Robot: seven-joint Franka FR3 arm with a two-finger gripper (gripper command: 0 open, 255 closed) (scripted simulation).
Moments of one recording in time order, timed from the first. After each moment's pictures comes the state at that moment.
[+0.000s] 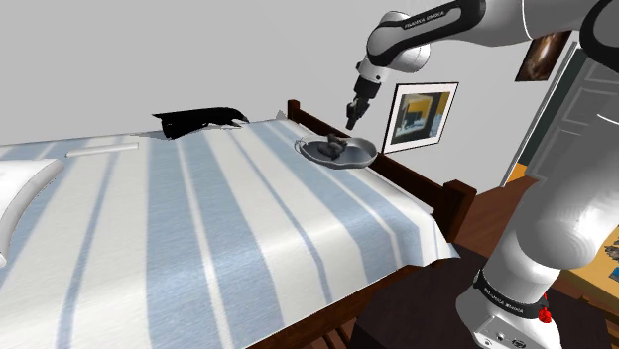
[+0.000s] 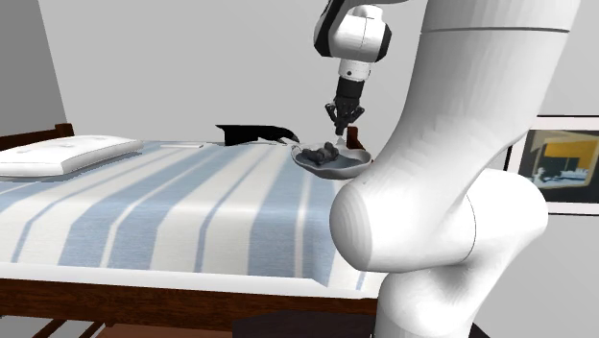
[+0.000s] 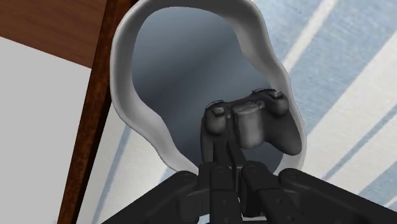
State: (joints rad) arm -0.03 -0.14 -0.23 -2.07 0.15 2.15 -0.40
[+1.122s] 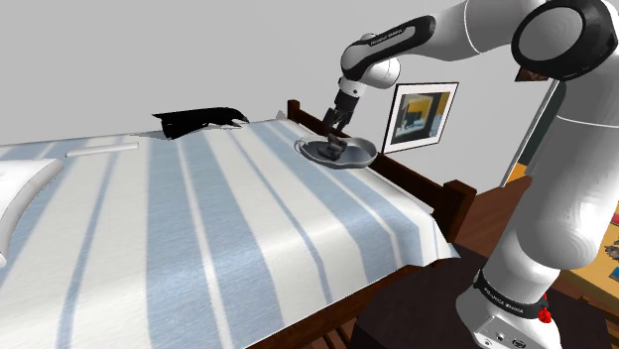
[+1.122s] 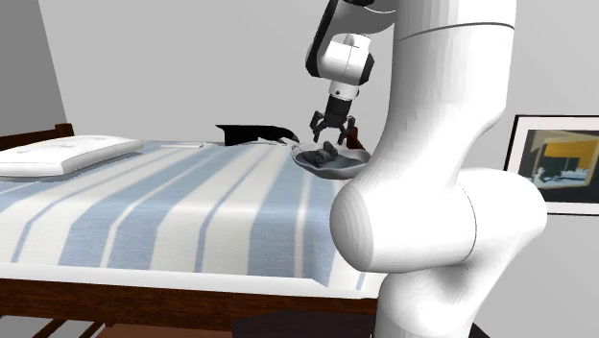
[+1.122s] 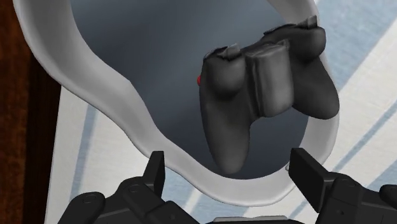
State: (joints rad) arm -0.02 0.10 -0.23 -1.93 0.31 2.22 -0.44
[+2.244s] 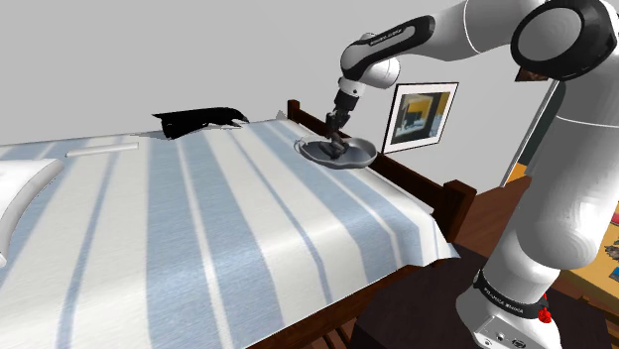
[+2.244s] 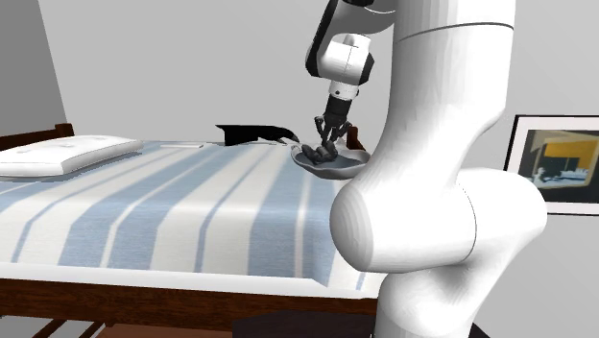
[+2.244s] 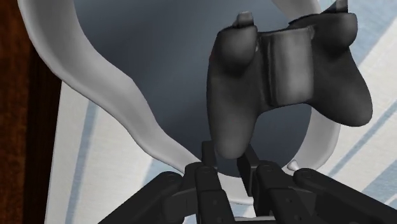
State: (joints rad) arm -0.02 0.10 -0.23 -1.92 0.31 2.22 -0.44
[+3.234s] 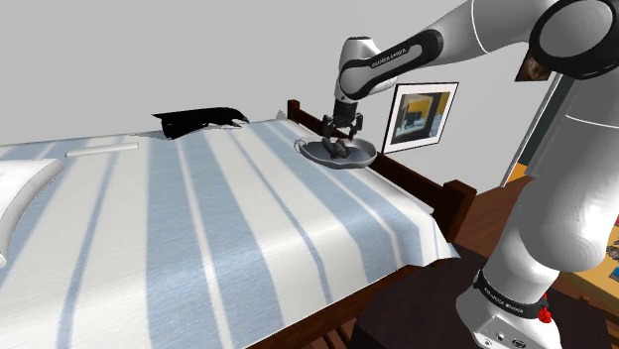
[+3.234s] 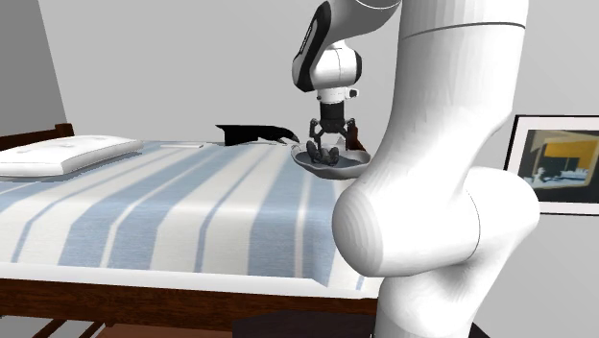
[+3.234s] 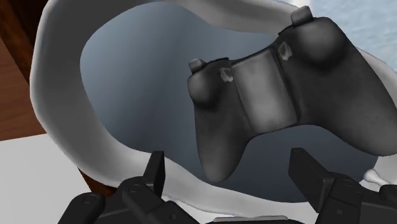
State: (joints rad) arm 0.07 0.05 -0.23 -2.02 -0.11 2.22 0.42
